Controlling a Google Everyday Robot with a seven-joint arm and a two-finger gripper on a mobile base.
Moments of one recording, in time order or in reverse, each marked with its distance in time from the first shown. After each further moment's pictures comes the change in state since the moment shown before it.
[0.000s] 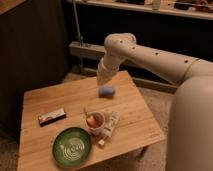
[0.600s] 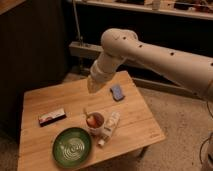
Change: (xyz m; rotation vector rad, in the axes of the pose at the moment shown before) arm 0.075 0.060 -0.043 -0.057 0.063 -0.183
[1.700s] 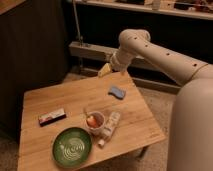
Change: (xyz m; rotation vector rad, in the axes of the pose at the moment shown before) arm -0.115 -0.182 0.019 0.118 -0.158 -0.047
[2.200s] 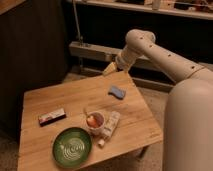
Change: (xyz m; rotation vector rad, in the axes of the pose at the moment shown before) arm -0.005 -0.017 0.006 -0.012 -0.005 -0.024
